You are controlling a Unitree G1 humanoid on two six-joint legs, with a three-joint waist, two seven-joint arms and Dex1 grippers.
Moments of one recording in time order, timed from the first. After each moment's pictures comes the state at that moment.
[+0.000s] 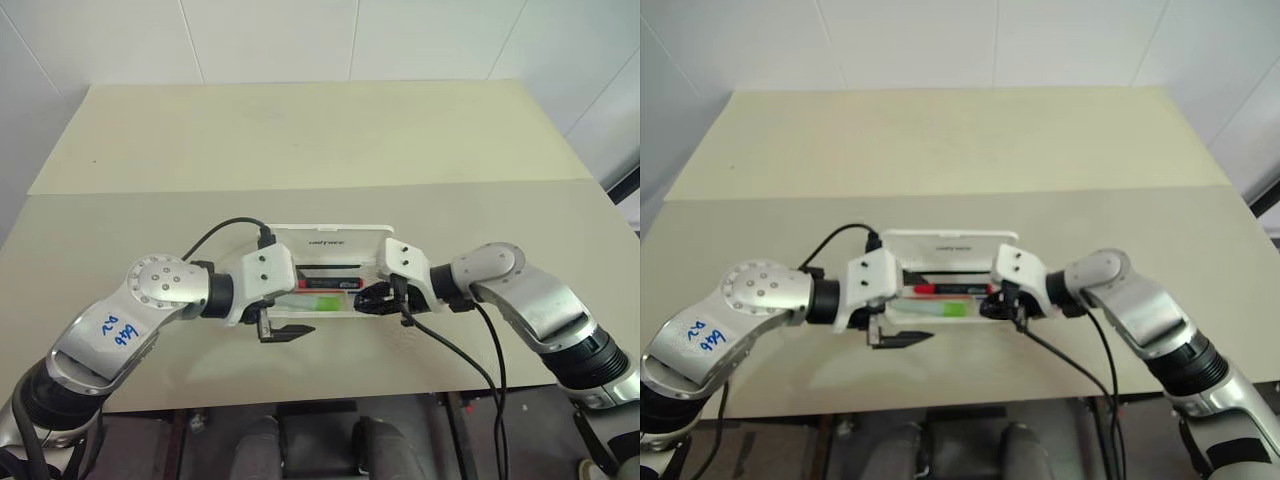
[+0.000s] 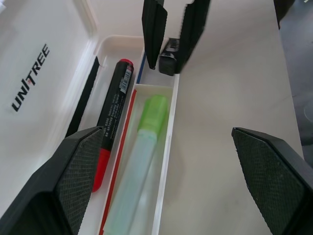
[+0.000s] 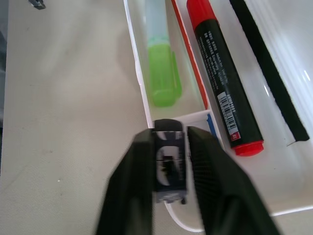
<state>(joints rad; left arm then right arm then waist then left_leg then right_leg) -0.51 0.85 -0.21 -0.64 -0.41 0.88 -0.80 -0.65 -0.76 0.39 -0.26 0.33 0.74 1.07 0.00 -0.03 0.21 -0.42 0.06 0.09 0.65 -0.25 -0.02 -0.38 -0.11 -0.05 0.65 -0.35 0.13</state>
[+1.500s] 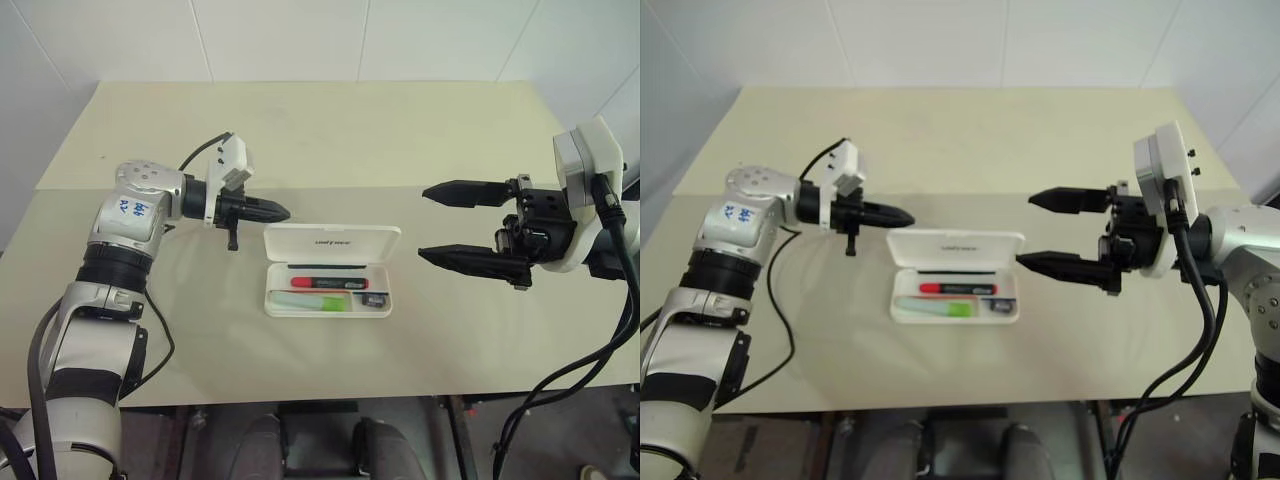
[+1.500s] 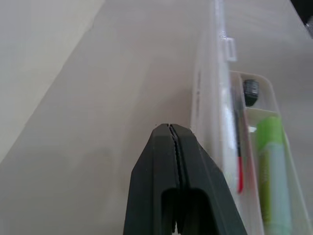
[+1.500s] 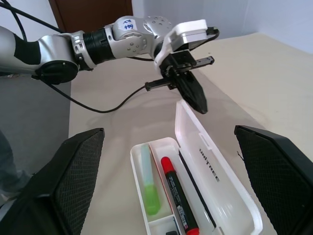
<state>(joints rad) -0.98 0.67 -0.18 0.45 -0.23 0.32 -1.31 -0.56 -0.92 -0.28 -0.40 0.97 0.83 1.03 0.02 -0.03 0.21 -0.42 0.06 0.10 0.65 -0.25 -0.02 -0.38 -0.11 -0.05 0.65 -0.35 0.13</state>
